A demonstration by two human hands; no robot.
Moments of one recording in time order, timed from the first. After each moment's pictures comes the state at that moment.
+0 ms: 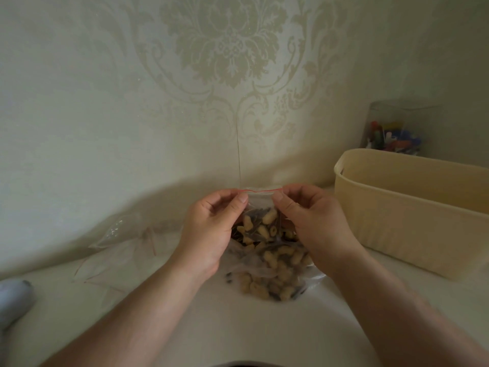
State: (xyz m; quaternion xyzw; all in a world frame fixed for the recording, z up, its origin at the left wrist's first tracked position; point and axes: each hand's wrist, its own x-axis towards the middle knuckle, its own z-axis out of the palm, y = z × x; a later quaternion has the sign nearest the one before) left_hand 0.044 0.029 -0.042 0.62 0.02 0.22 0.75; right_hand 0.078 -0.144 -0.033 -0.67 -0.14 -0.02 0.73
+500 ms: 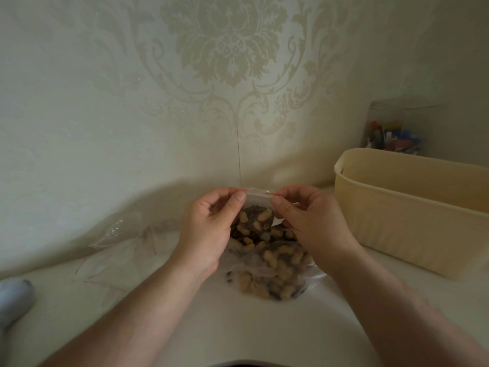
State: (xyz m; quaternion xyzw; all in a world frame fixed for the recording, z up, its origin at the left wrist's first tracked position) left_hand 0.046 0.032 -0.046 0.64 0.01 0.24 0.73; right_hand 0.076 -0.145 -0.031 -0.73 -0.13 -0.05 0.67
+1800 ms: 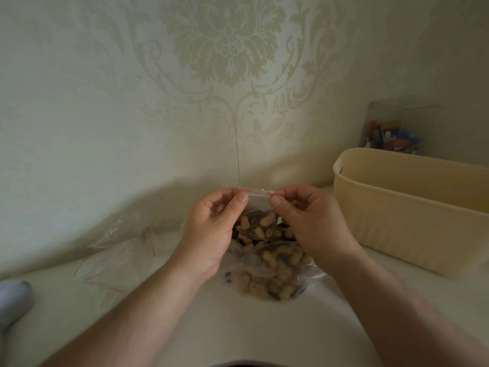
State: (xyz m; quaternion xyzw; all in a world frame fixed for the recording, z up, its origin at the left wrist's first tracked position) left_hand 0.042 0.028 -0.043 0.62 -0.03 0.20 0.76; right_hand 0.071 -0.145 -0.027 -0.71 -0.16 -0.04 0.69
